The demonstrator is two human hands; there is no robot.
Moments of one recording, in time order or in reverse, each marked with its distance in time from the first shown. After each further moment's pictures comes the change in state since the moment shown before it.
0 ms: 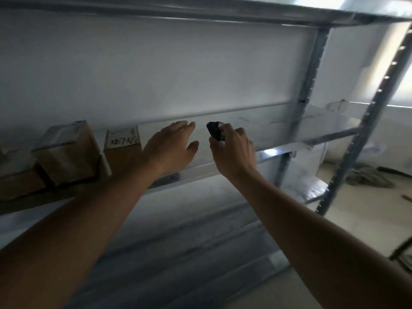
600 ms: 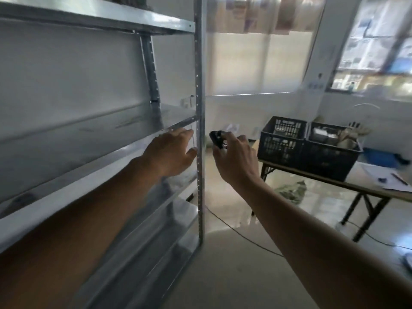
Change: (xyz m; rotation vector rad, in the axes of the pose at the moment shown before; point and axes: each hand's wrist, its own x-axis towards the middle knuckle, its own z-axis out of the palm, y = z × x) left_hand 0.033 0.376 0.082 -0.141 -0.073 0.590; right_hand -0.121 0.253 -0.277 -0.313 0.346 0.402
